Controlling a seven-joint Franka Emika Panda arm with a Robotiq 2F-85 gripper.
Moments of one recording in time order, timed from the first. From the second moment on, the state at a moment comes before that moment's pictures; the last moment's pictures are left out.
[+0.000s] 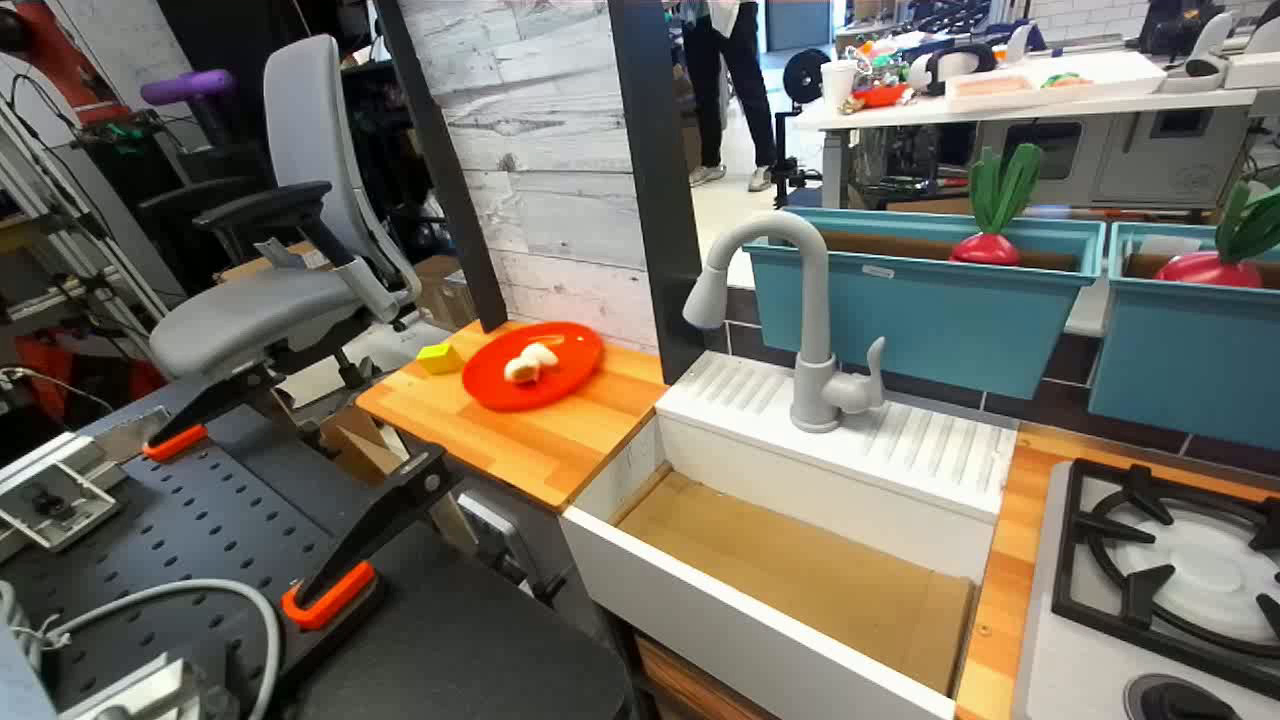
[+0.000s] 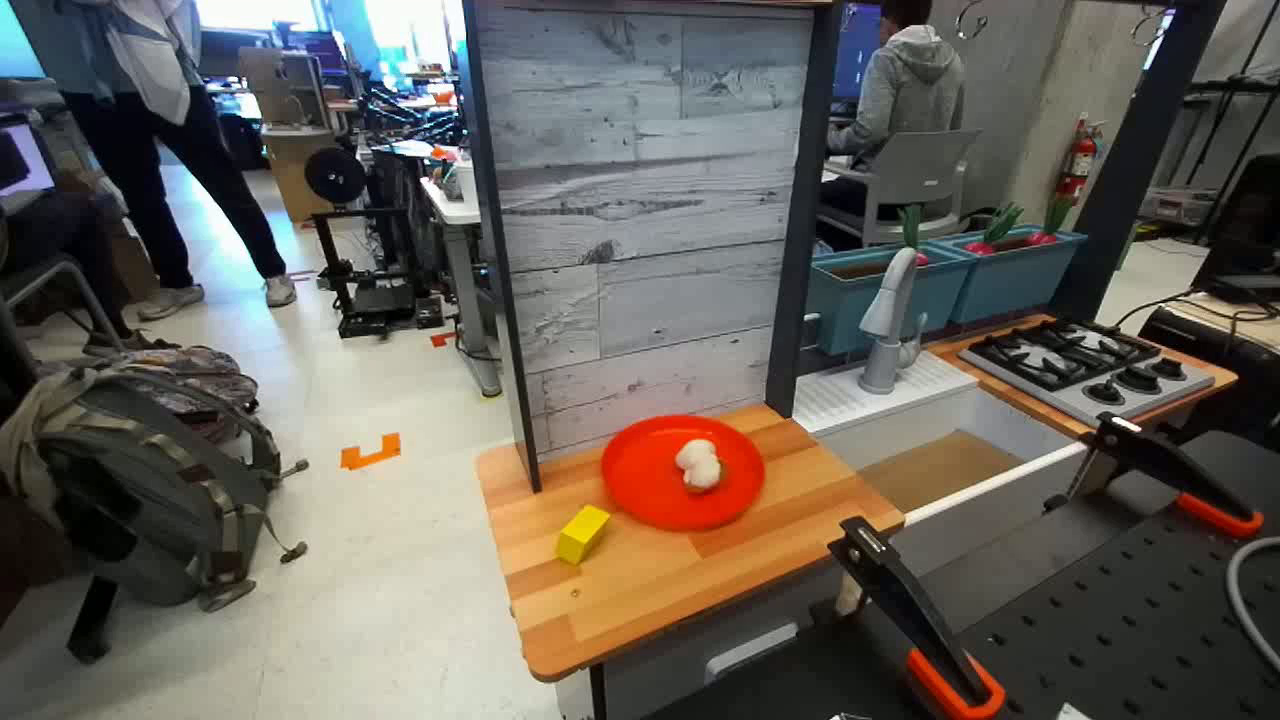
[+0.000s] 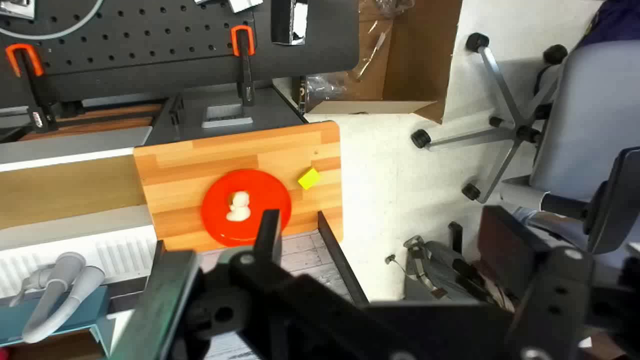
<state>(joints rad) 0.17 -0.77 0.13 -2.52 0.30 1.89 0.22</state>
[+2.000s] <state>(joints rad) 0.15 -0.17 0.22 -2.53 0.23 2.56 0.27</state>
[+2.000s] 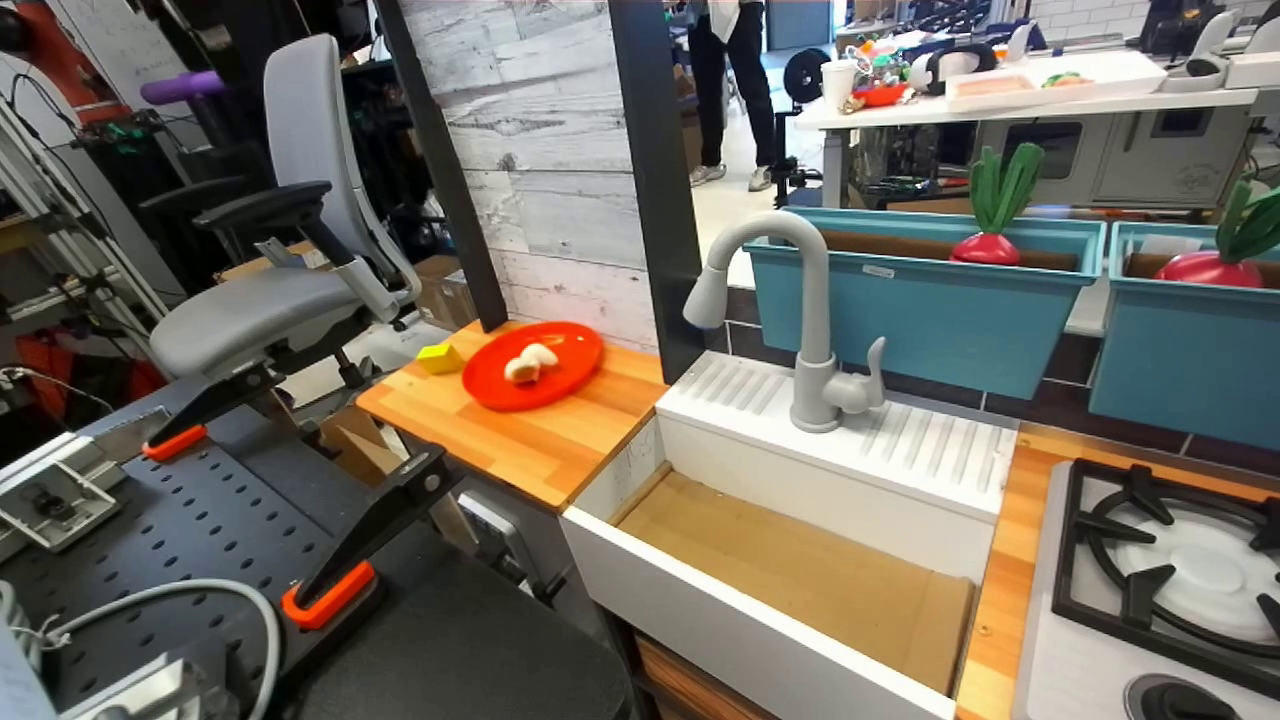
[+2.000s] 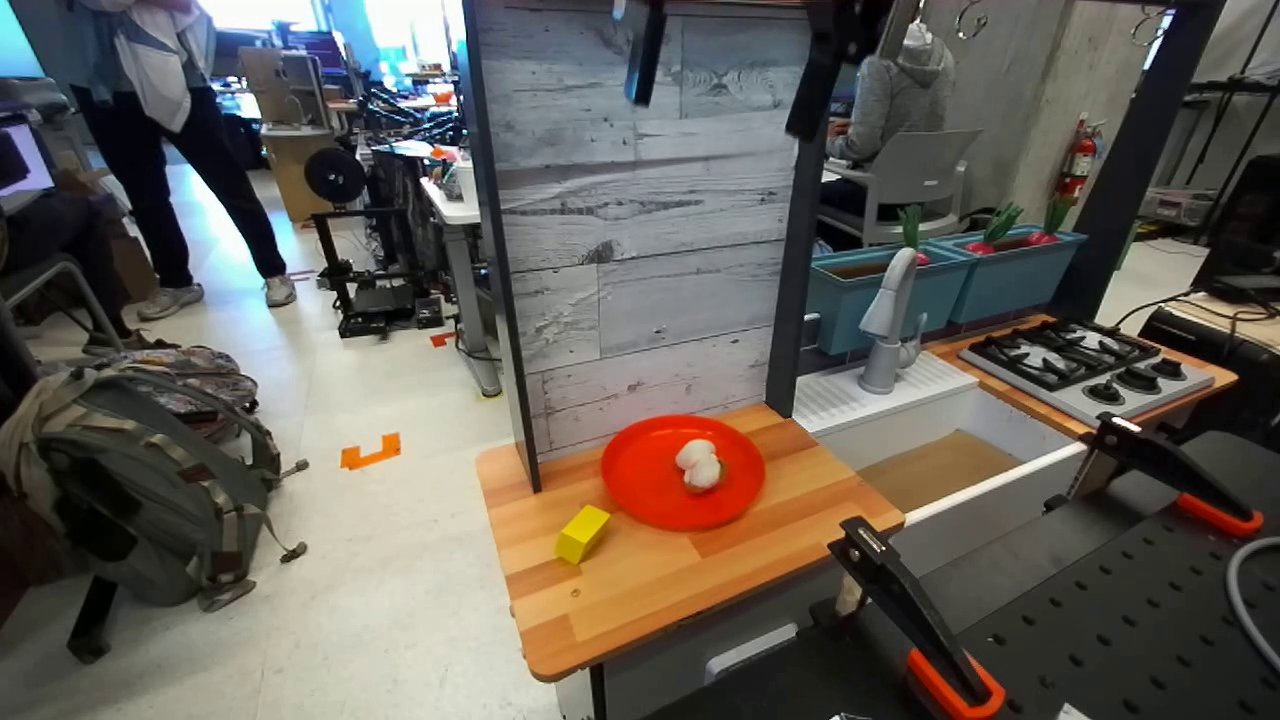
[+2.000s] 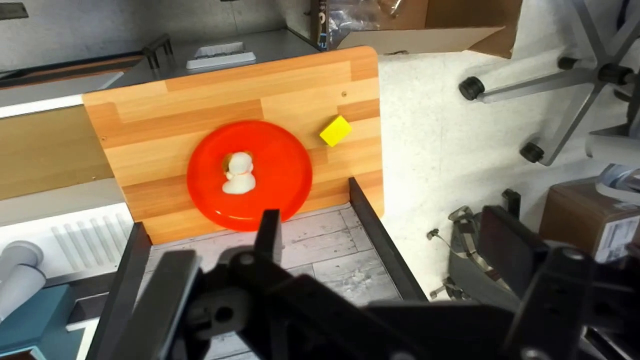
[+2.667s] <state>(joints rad) 0.20 0.36 0.16 -2.35 0.09 2.87 0.37</state>
